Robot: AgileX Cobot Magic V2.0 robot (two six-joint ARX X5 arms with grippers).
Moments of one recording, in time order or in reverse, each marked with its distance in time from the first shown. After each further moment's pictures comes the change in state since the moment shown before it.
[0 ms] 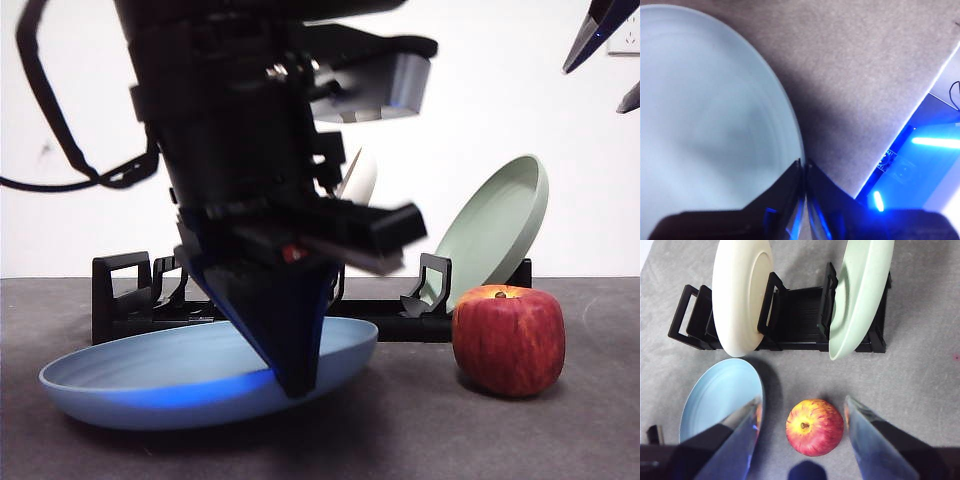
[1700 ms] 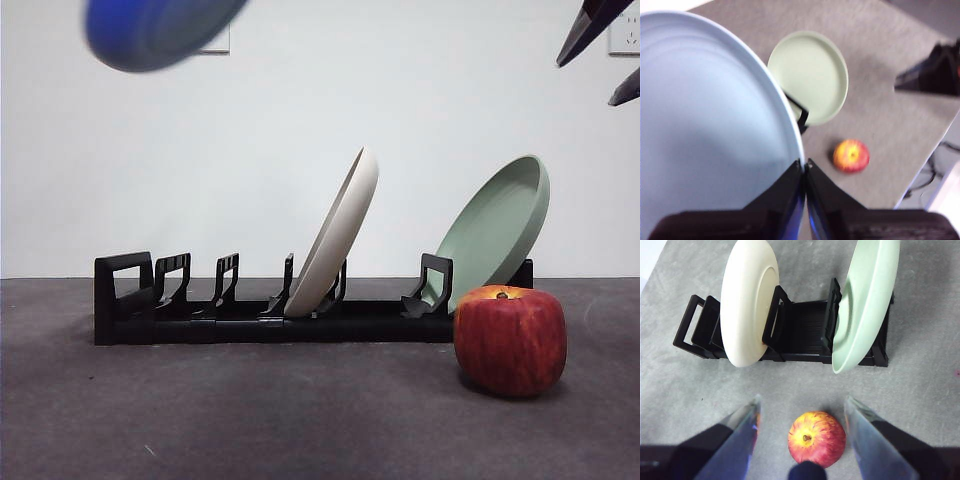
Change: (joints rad) left arm 0.490 -0.280 0.747 -0.481 0.362 0.129; right arm 0.000 0.000 0.000 0.047 0.000 0.000
